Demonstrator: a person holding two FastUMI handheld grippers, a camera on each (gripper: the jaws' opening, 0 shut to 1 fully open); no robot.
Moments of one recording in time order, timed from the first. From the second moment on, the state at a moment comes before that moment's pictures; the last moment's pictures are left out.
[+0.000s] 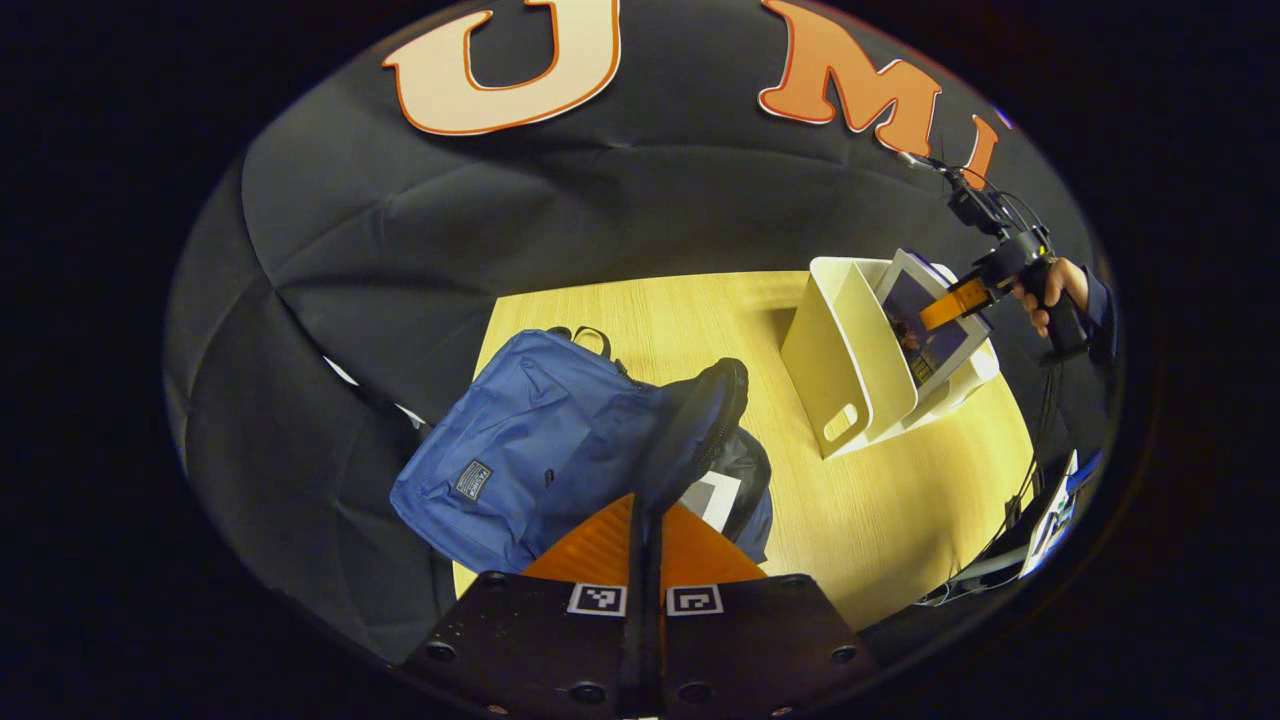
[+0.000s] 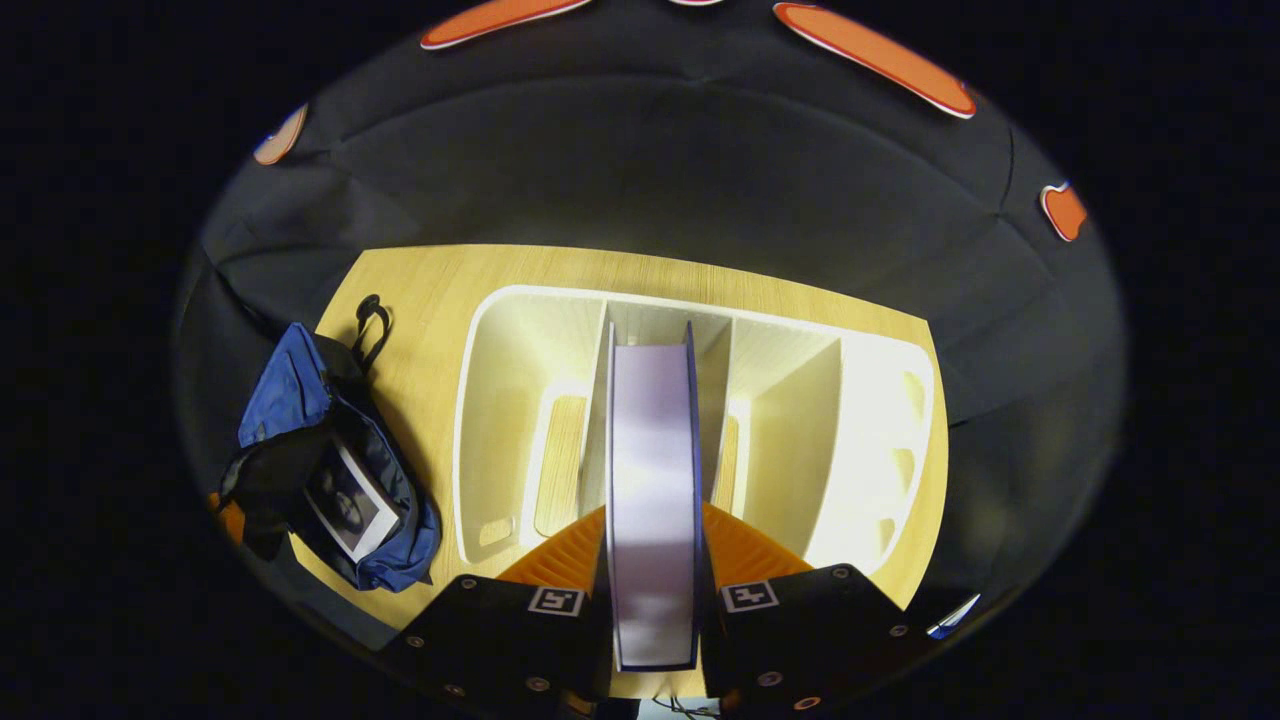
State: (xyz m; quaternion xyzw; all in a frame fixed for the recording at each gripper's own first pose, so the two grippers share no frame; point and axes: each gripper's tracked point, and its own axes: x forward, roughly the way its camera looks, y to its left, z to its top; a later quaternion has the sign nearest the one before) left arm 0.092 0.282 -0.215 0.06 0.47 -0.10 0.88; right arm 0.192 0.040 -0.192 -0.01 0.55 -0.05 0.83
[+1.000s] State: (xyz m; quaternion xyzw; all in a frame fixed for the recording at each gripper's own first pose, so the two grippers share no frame) left arm 0.087 0.276 -0.213 0.06 0.46 -0.11 0.88; right arm 0.092 0.076 -0.038 0.15 0.42 0.03 0.89
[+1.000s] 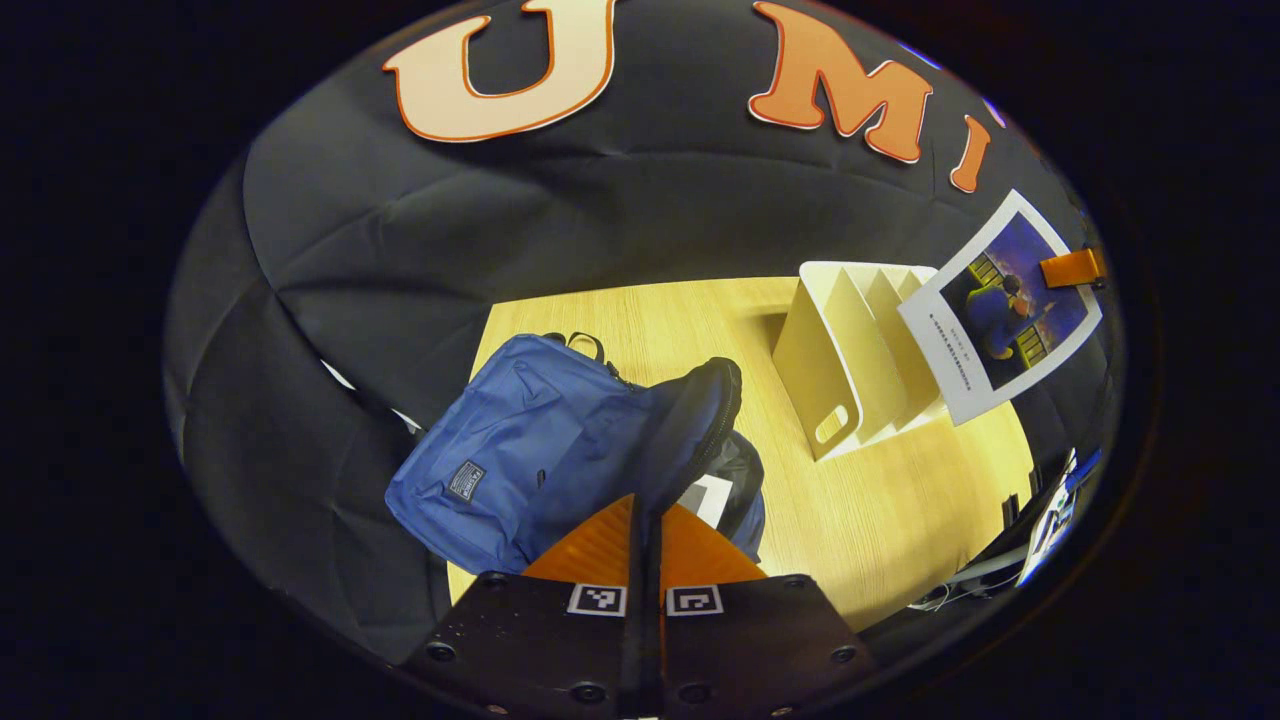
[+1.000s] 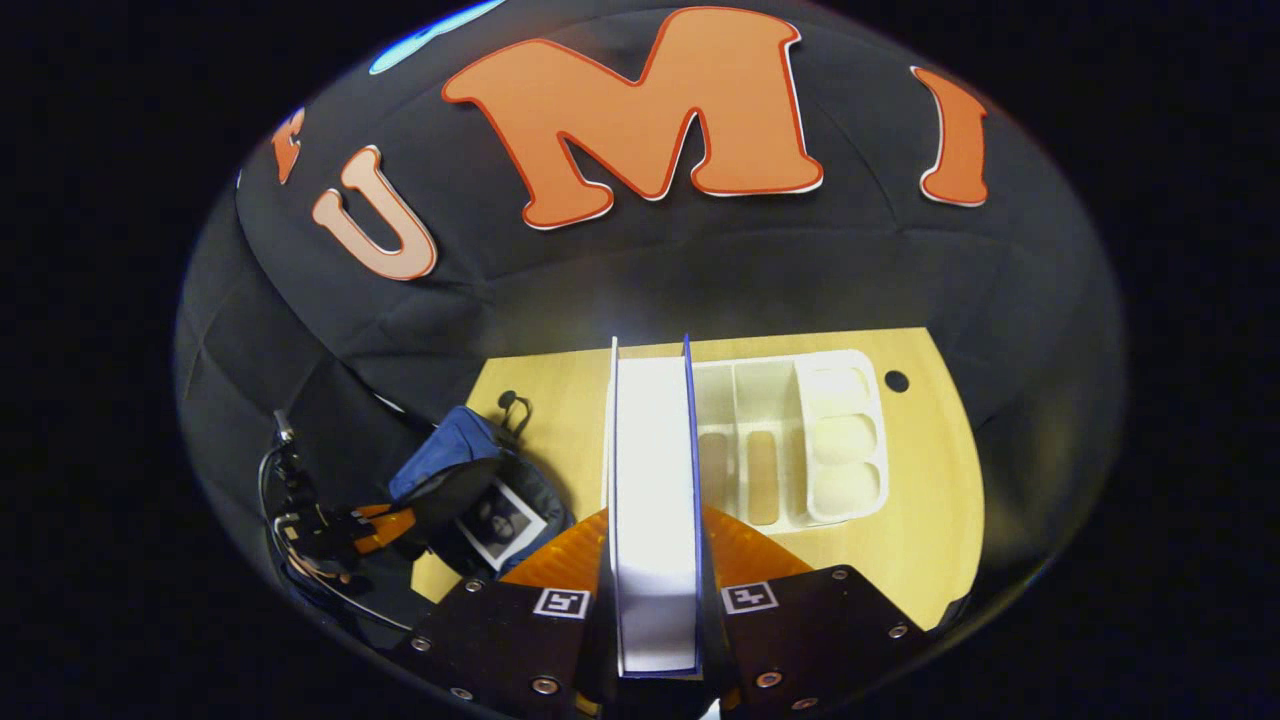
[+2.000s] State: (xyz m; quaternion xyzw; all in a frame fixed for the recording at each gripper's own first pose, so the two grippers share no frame) left arm 0.090 0.277 -0.210 0.07 0.46 -0.11 0.88; right arm 0.066 0.252 -0.162 0.46 0.42 0.11 0.78
